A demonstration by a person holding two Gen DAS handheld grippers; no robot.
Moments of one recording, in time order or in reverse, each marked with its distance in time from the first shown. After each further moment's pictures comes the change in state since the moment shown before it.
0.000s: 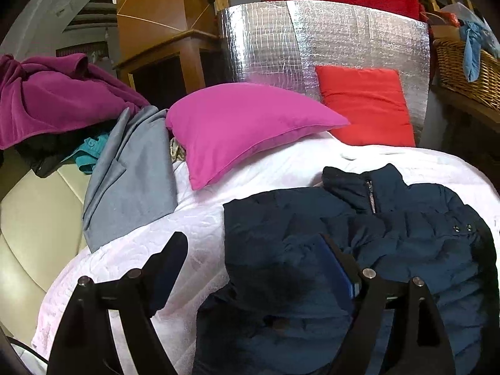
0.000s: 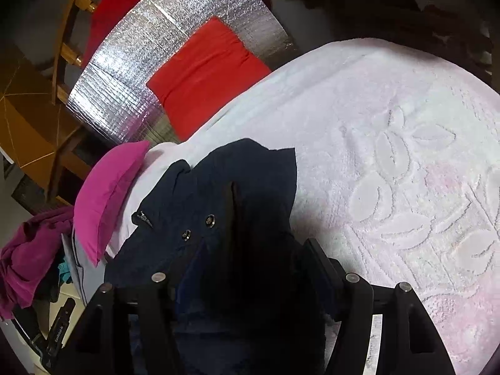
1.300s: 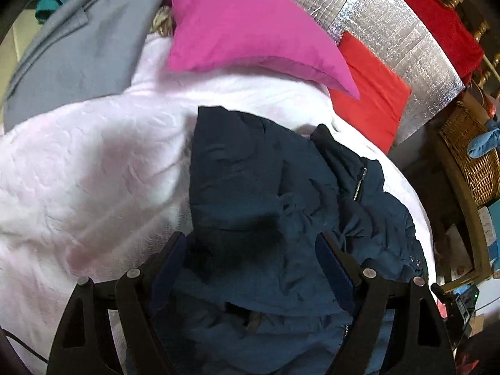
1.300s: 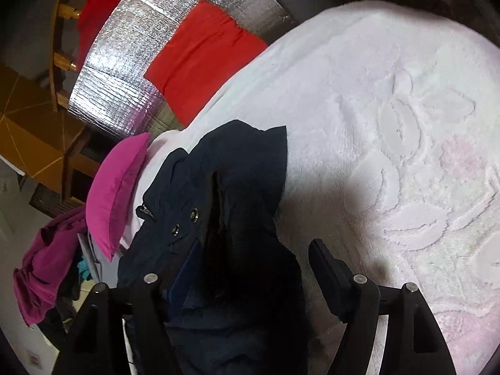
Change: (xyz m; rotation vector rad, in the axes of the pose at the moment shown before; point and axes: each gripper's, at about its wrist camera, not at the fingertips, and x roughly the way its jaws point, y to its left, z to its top) left arm 0.103 0.052 -0.028 -0.421 0.396 -0.382; right arm 0.031 -0.037 0.004 0.094 0.141 0.120
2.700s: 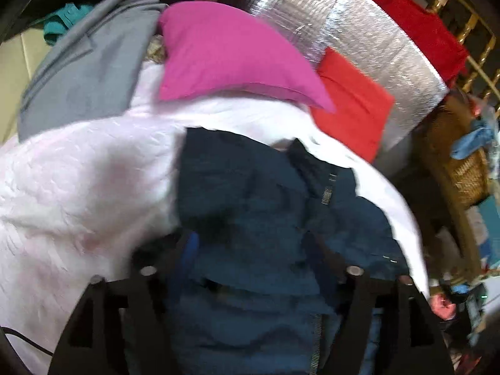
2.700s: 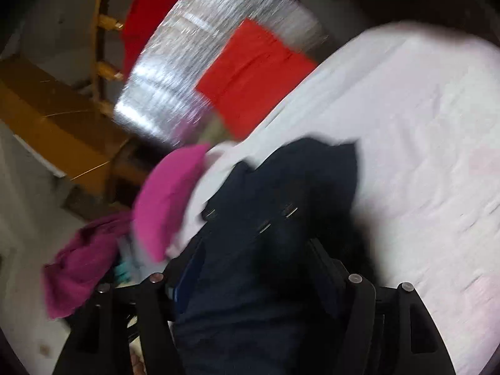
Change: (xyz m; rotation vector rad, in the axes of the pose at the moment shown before) left arm -0.055 -0.029 -0.017 0.009 -0.071 -0.048; right arm -0.021 0.068 -0.027 -0.047 -0.028 0.231
